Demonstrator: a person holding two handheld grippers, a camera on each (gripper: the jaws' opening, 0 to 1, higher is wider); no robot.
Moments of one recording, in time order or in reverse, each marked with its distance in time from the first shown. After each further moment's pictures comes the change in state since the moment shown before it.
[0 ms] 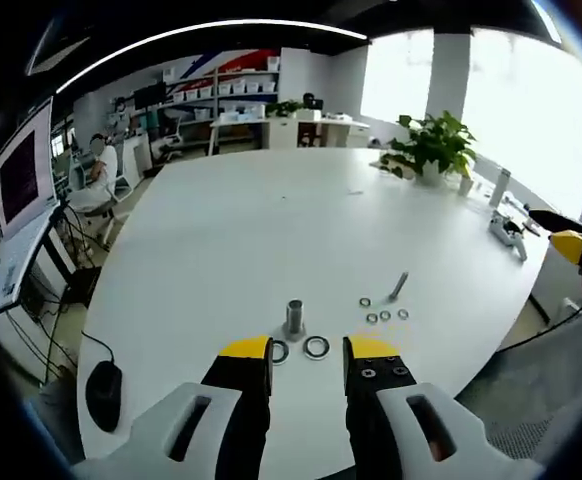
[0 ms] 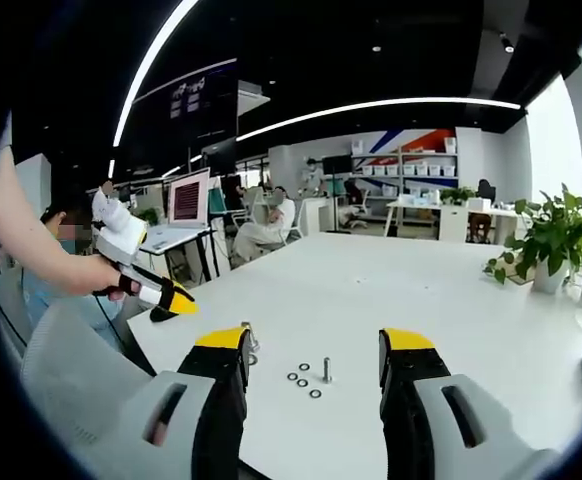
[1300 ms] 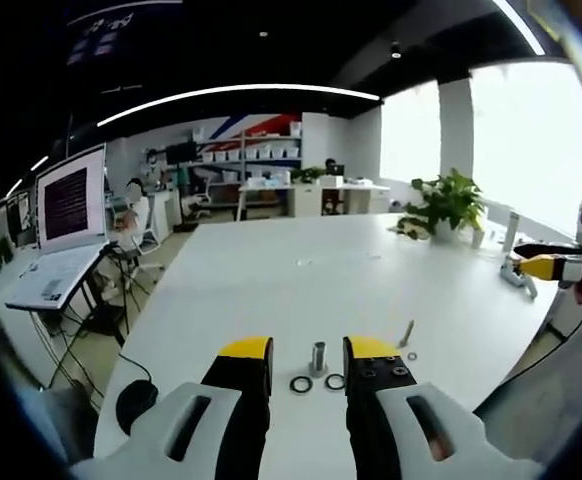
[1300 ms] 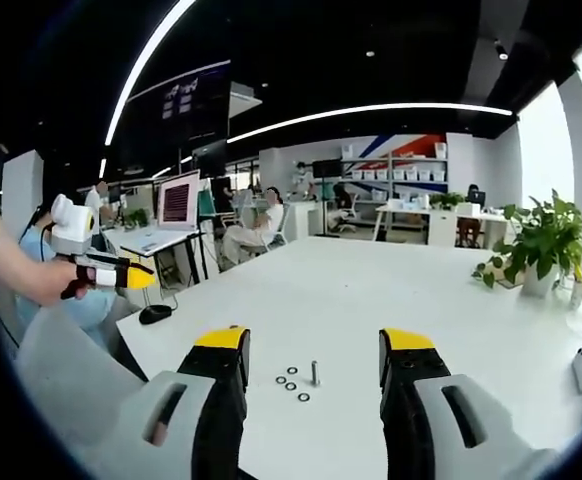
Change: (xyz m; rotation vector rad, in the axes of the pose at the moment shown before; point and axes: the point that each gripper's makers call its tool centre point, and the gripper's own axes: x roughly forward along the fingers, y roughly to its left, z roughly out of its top) left arm -0.070 0.016 0.021 -0.007 -0.298 0.116; right arm -0.001 -0.010 0.004 -0.007 -0.017 -0.052
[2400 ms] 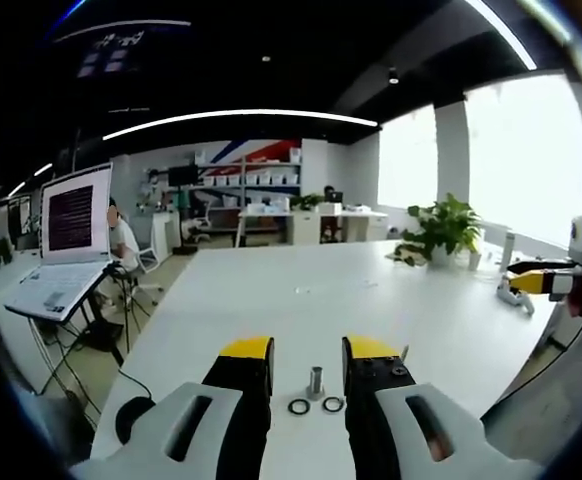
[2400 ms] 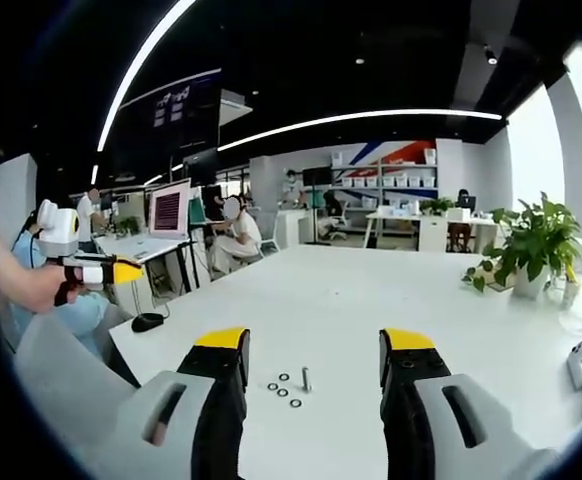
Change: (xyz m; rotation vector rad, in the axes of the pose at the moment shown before) left arm -0.013 -0.002 0.022 0.005 -0.136 -0.005; right arm -0.004 -0.007 0.007 0.004 -0.042 -0.034
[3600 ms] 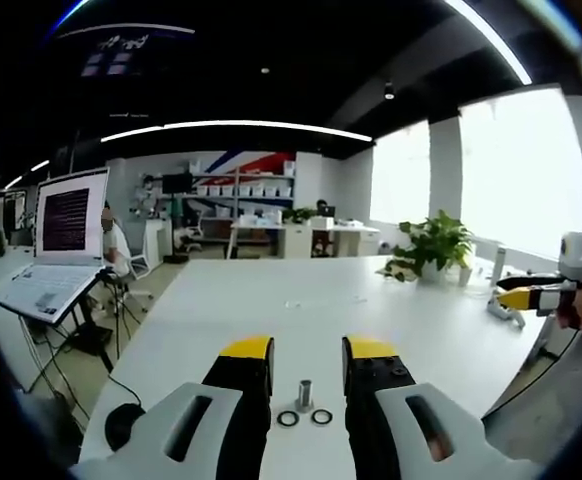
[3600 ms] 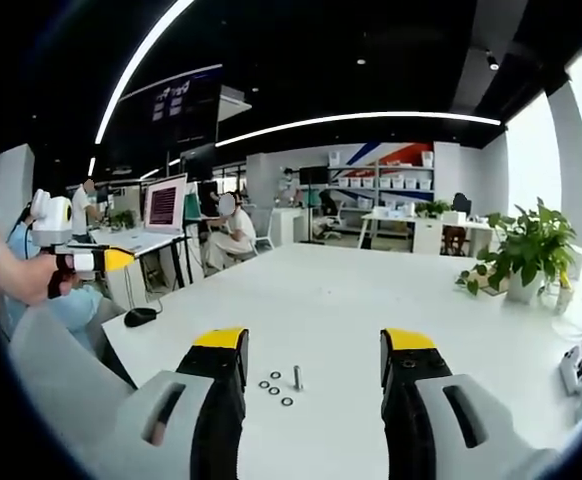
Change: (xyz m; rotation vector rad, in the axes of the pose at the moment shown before) left arm -0.004 -0.006 0.014 -0.036 -0.067 -0.041; right arm -0.001 -0.006 -0.002 -0.025 0.007 -0.033
